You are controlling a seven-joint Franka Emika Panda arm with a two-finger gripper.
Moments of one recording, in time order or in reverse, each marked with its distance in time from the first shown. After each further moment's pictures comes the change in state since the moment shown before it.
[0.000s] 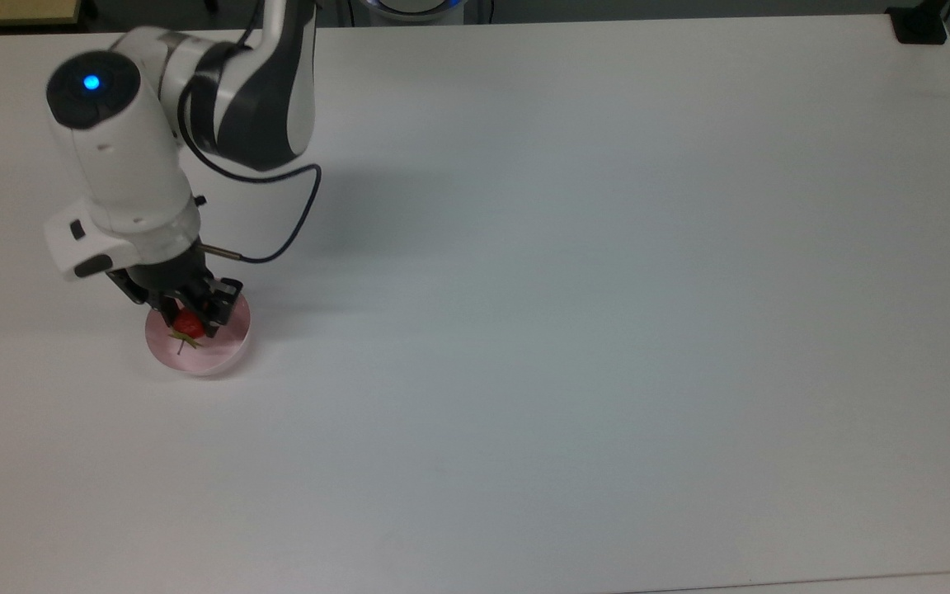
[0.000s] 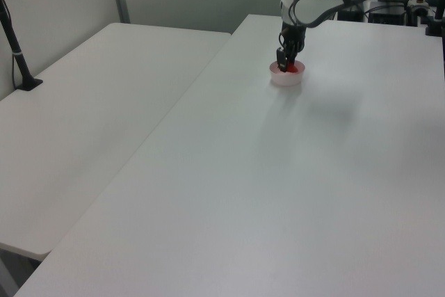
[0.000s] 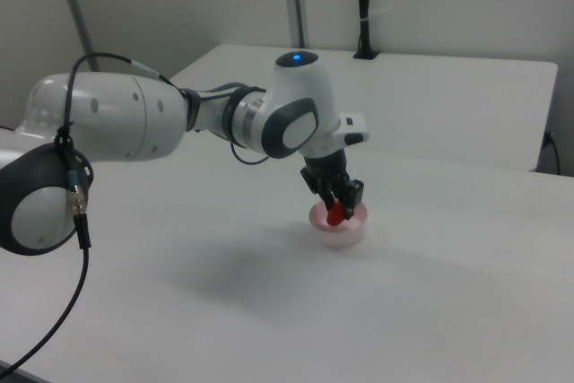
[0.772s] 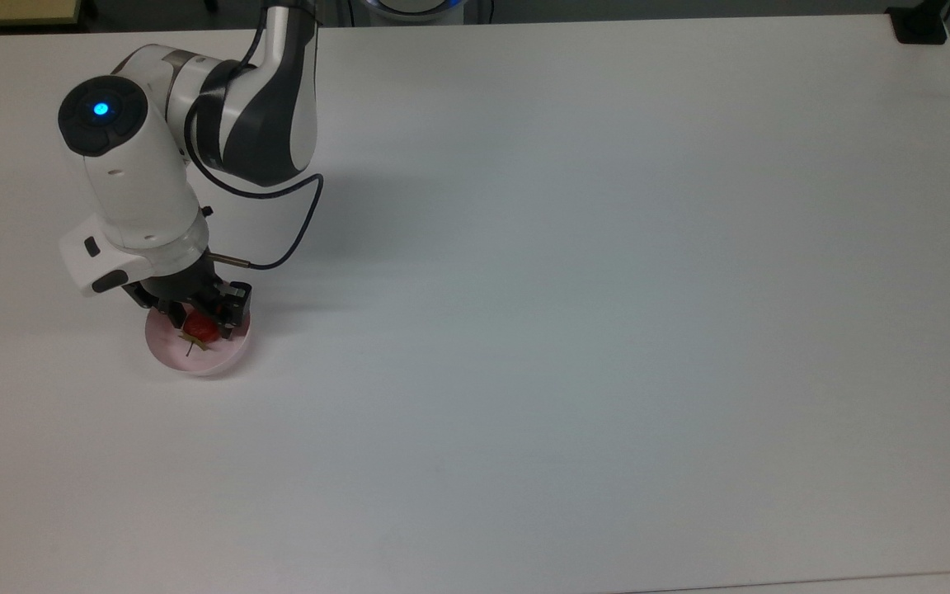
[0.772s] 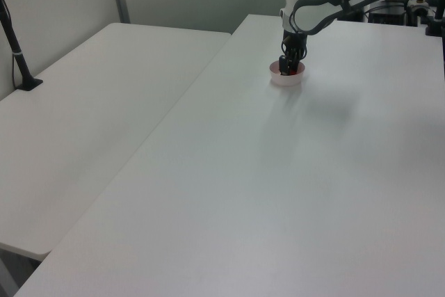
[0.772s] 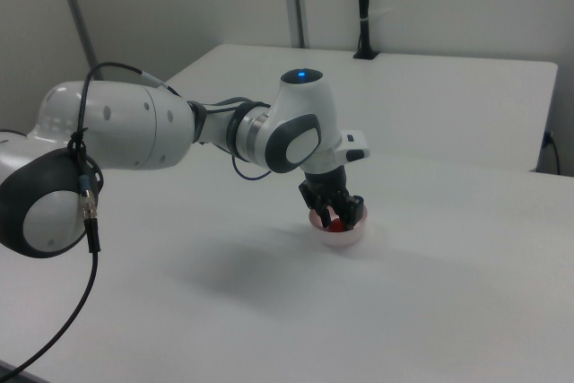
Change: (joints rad) arm -0.001 0.040 0.001 -0.015 0.000 0.005 -0.042
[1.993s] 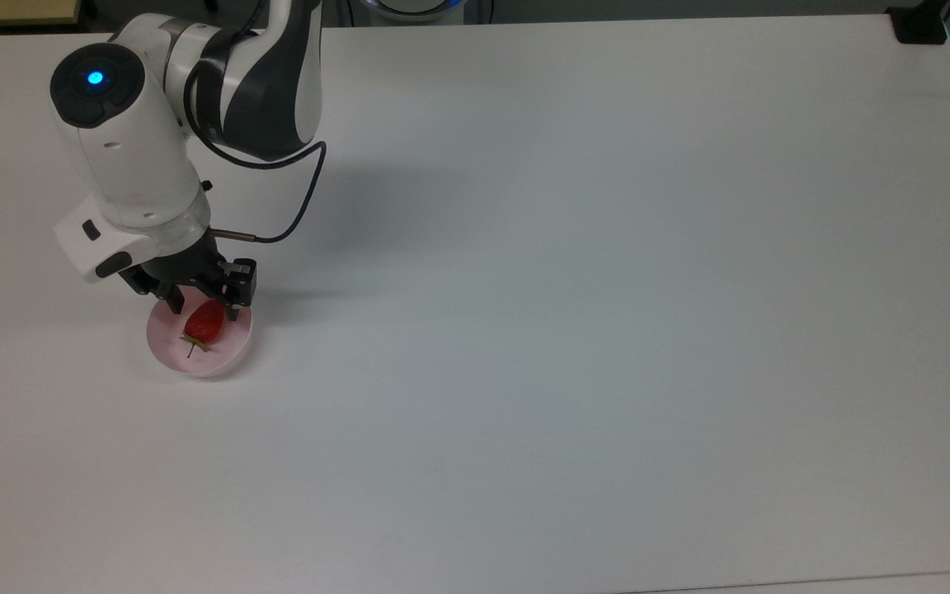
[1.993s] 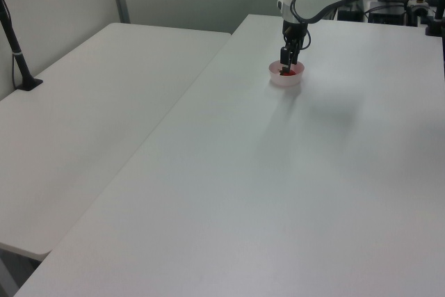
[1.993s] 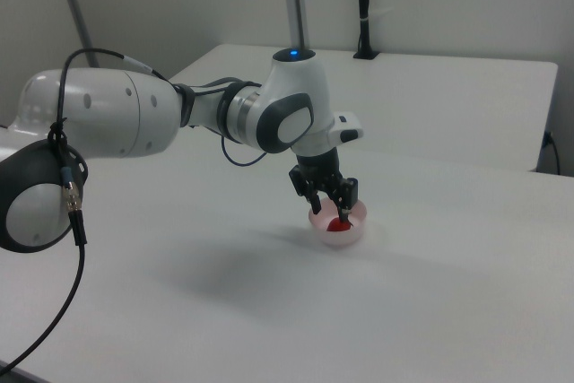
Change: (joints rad) arm 0.014 -0.055 -0.001 0.007 0.000 -0.078 -0.088
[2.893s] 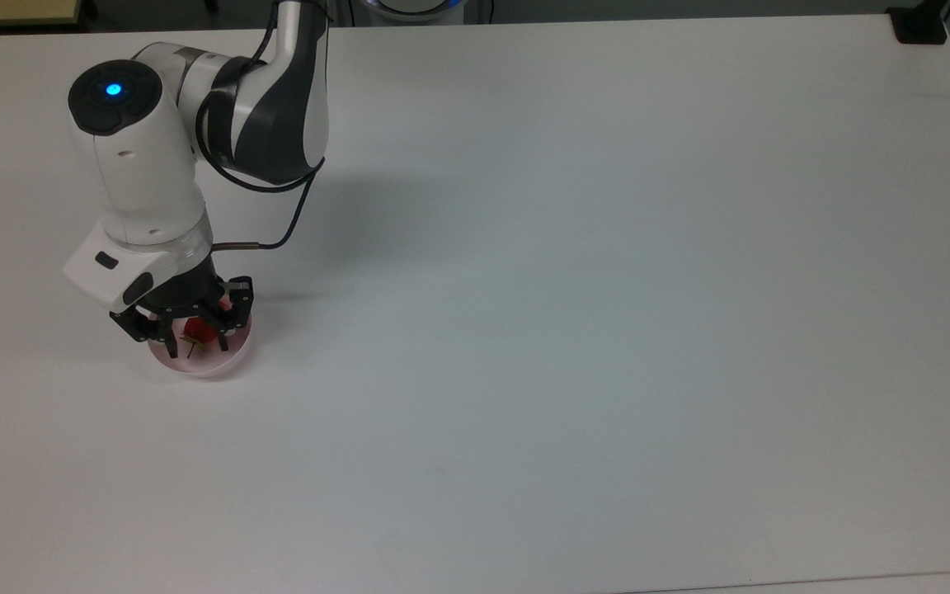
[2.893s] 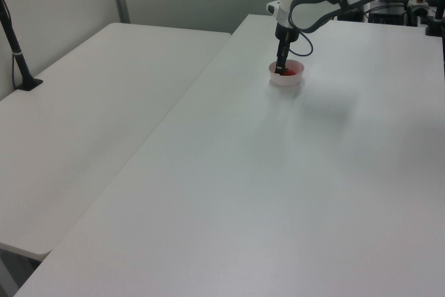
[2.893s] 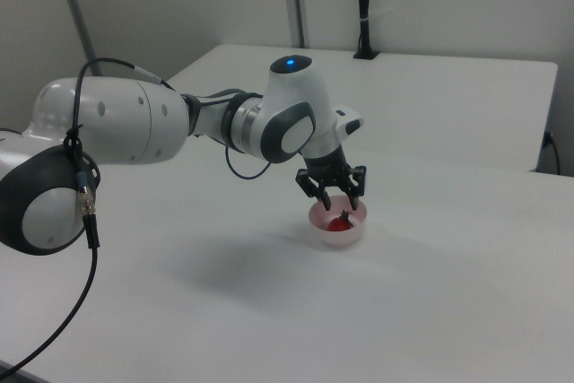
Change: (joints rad) arm 0.004 0.051 0.004 0.020 0.000 0.163 -0.317
